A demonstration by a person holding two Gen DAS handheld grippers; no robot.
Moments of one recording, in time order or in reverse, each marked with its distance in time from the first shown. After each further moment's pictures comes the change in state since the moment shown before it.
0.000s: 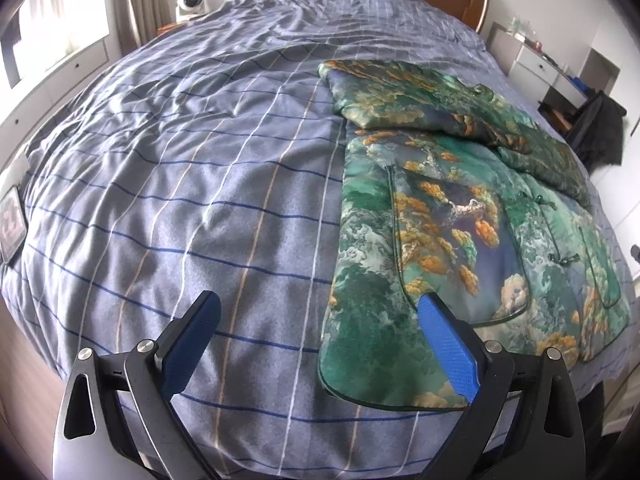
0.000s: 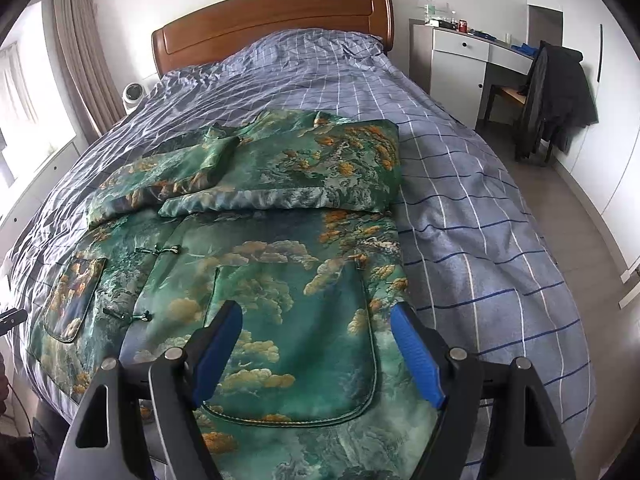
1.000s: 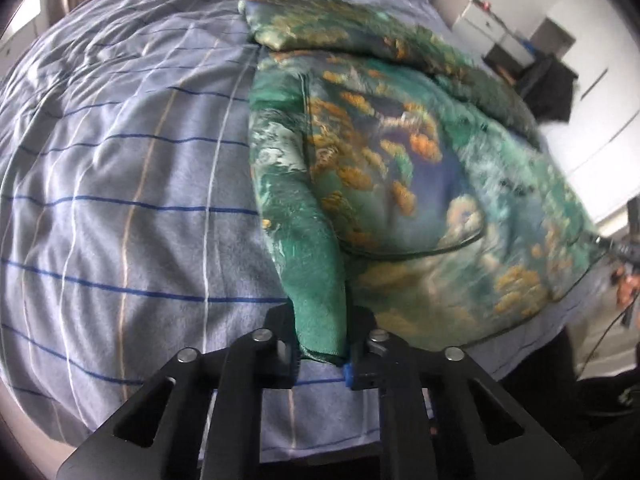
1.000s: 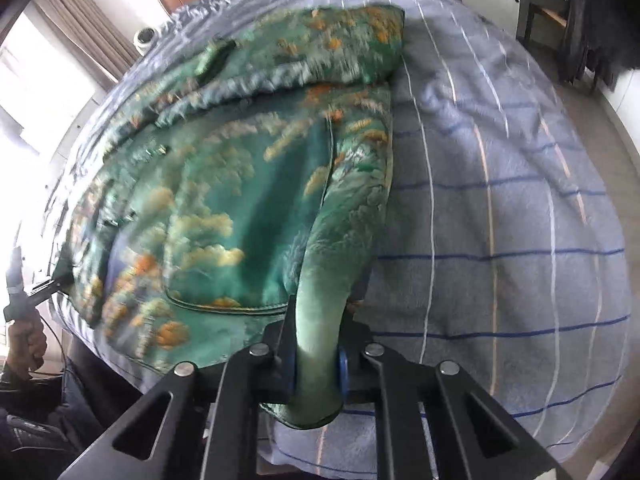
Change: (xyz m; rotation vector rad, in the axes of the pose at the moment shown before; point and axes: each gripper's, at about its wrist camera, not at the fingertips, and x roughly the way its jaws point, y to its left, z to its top) left arm 0.032 -0.030 -0.047 0.074 0.164 -0.261; right arm 0.027 -0.054 -0.042 0.025 0.327 0.193
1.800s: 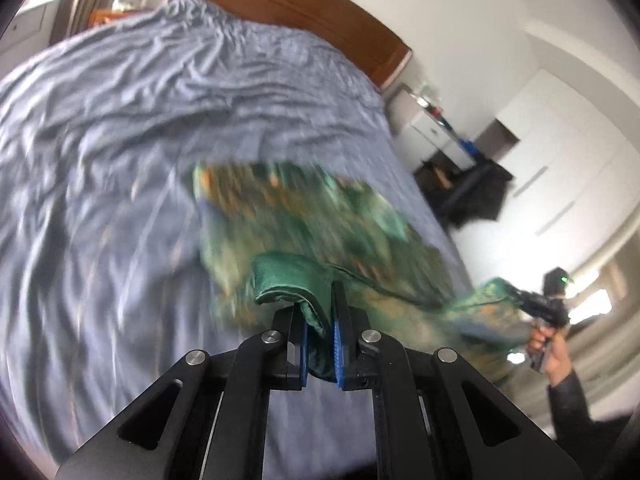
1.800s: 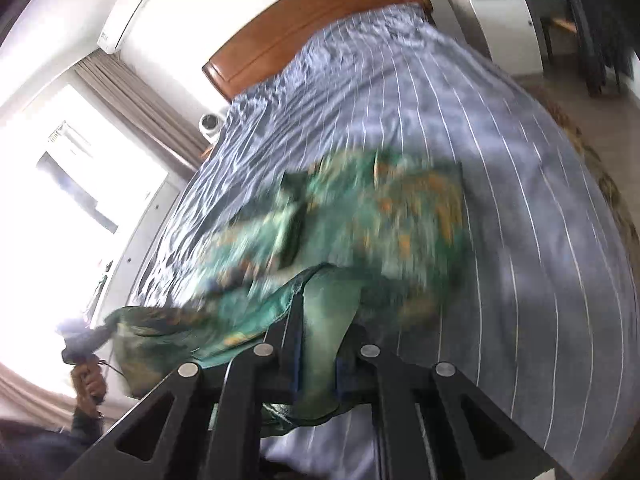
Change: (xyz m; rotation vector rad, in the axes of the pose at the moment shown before) left arm -0.102 0.025 0.143 -0.113 -0.284 -0.245; right arm -0.093 0.001 0.107 0.078 -0.261 0.292
